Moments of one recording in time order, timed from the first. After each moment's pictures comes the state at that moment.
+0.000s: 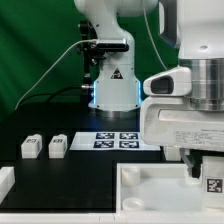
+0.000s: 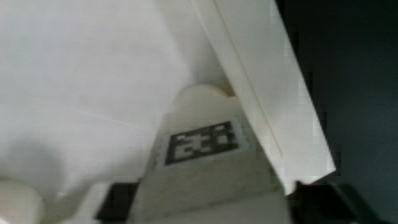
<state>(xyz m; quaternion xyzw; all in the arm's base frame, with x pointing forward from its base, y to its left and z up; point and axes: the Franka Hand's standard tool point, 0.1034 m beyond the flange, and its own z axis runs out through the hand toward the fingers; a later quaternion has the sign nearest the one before) 0.633 0.118 0.070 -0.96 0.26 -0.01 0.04</state>
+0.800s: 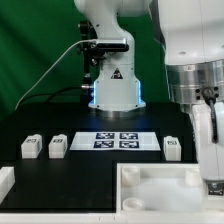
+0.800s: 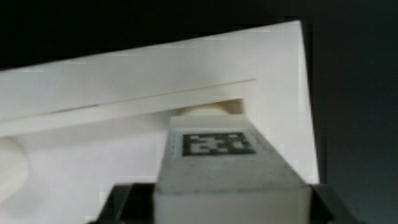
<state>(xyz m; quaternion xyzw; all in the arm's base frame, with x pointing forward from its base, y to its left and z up) 0.634 0.113 0.068 -0.63 0.77 0.05 0.06</state>
